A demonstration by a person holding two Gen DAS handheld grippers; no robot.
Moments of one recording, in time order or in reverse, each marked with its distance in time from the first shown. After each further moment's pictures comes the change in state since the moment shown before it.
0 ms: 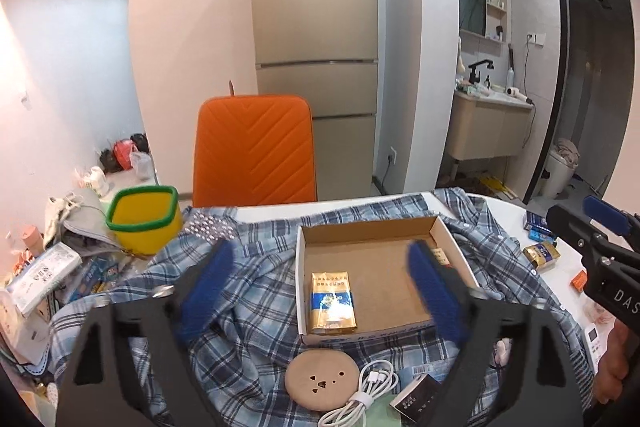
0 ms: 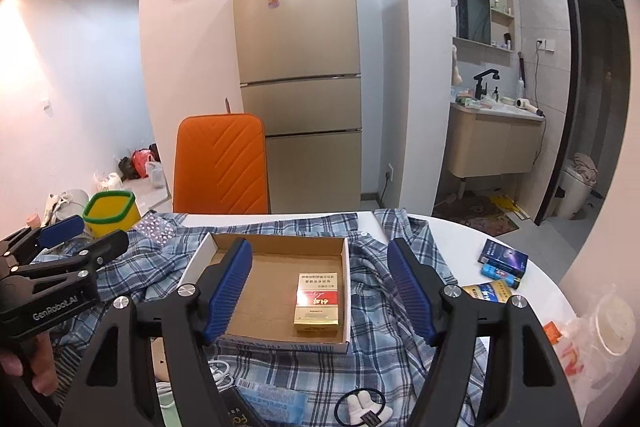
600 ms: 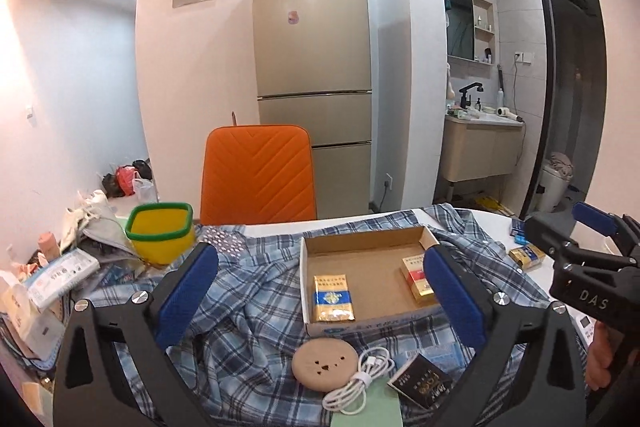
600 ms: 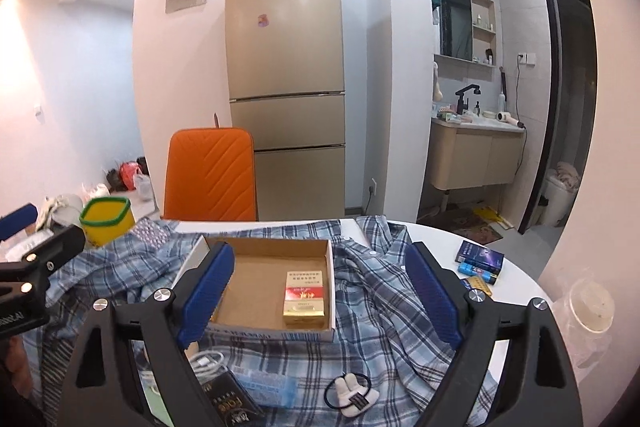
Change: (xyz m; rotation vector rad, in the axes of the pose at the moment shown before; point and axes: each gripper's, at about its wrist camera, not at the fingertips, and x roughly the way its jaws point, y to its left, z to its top) left arm -0.052 0.002 -0.027 0.010 -0.108 -0.014; right arm -0.037 0.006 -0.023 -0.023 -0.049 -0.060
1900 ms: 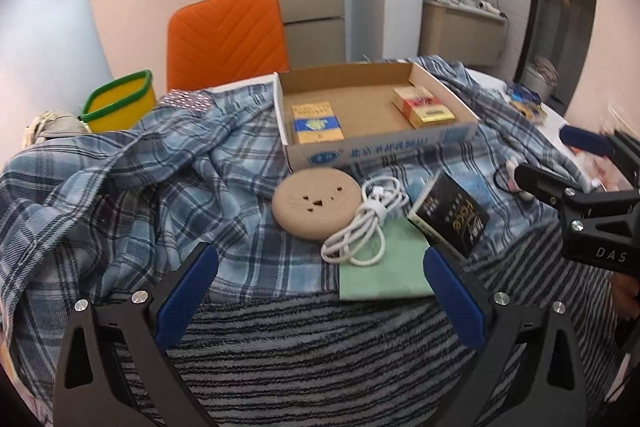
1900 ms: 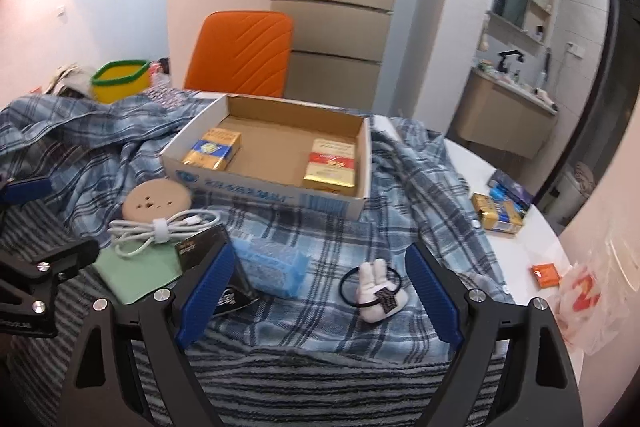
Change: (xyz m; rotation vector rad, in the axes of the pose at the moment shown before) left arm 0.035 0.002 -0.116 0.097 0.404 -0.094; right arm 0.038 0.027 -0.103 -0.210 0.292 0.092
